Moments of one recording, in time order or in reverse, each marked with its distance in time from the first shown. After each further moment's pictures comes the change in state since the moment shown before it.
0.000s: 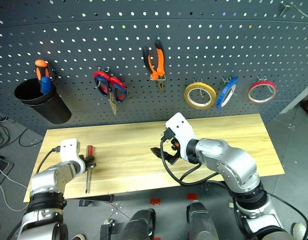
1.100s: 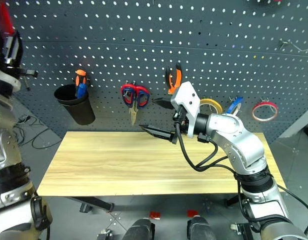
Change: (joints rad) left arm -0.364 0.201 0.095 -0.356 0.009 -0.496 -0.029; right arm -0.127 0.005 -0.111 0.174 -0.002 -0.447 0.337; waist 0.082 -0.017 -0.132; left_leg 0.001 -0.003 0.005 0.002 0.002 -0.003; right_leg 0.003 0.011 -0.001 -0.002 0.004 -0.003
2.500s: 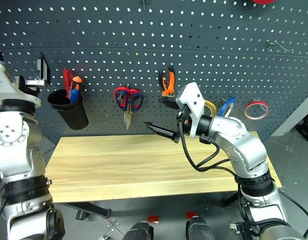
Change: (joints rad) left arm 0.229 -0.115 -0.044 -0.176 -0.048 -0.084 0.107; right arm 0.067 0.034 -0.072 -0.049 0.035 0.059 -0.080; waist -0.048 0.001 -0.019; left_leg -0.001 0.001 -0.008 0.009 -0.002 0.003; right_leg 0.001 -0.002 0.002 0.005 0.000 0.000
